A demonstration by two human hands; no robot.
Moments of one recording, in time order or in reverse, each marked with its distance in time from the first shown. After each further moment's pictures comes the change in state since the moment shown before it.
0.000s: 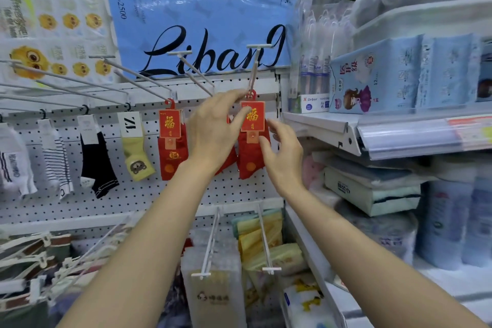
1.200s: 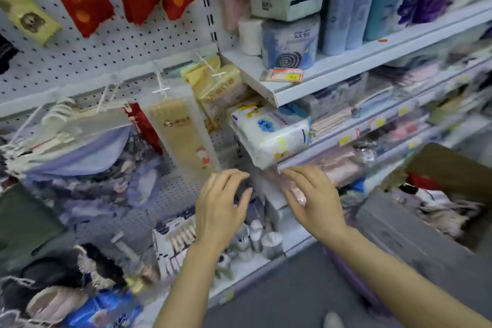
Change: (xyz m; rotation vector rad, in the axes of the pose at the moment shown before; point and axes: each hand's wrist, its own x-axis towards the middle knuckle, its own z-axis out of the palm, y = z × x) left_hand -0.411 0.100 -0.125 -0.267 -0.689 -0.107; right_hand -0.418 -0.077 -0.204 -0.664 -0.323 0.041
